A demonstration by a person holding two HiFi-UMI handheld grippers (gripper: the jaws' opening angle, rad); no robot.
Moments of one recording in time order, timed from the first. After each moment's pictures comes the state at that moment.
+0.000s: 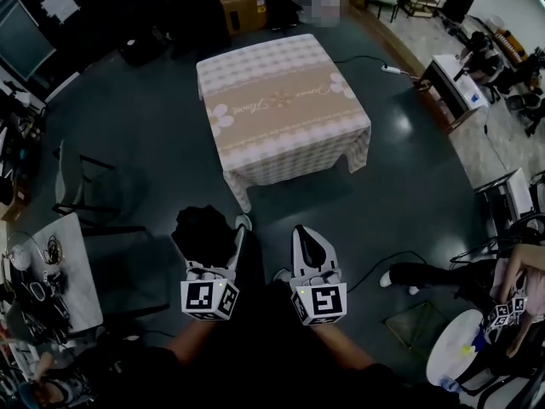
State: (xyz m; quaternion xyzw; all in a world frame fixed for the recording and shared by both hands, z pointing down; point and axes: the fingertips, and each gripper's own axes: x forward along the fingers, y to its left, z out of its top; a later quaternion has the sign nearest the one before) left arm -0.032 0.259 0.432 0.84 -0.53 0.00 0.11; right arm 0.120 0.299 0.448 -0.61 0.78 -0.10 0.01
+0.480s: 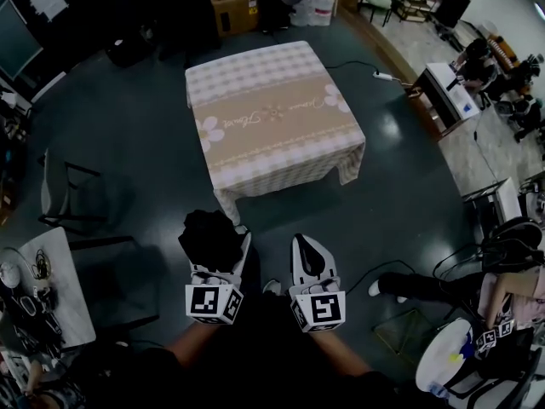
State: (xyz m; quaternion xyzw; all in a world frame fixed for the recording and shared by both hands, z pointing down) left arm -0.006 0.185 0.442 0.85 -0.50 -0.01 0.13; right arm 0.130 0.233 0.452 -0.62 0.78 -0.10 -0.02
